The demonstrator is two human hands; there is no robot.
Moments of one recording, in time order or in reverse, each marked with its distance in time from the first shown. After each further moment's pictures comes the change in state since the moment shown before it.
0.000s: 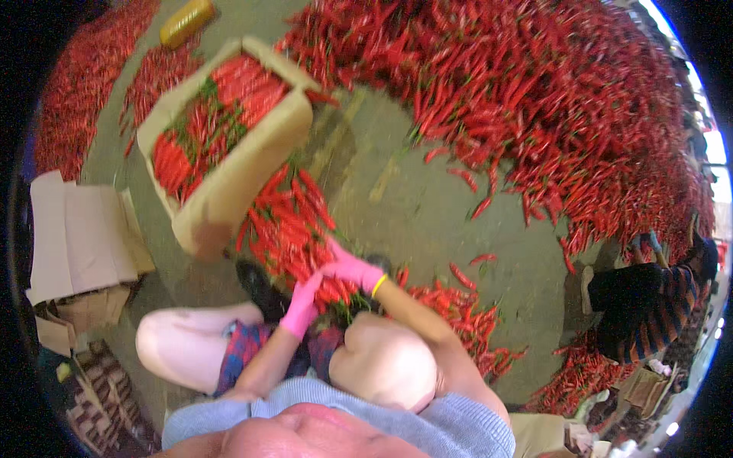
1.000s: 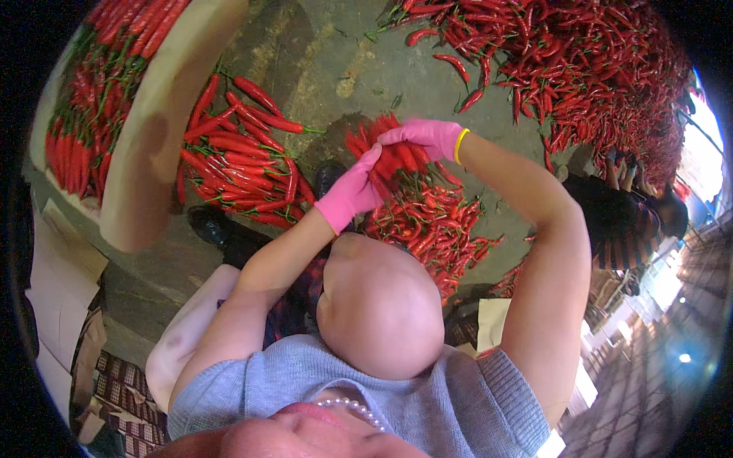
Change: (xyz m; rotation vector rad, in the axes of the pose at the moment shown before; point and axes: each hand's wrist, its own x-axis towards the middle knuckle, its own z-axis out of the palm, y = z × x) left_hand 0.085 -0.047 0.129 -0.619 -0.426 -0.883; right_hand -0.053 -0.106 -0.163 0.416 0.115 1.008
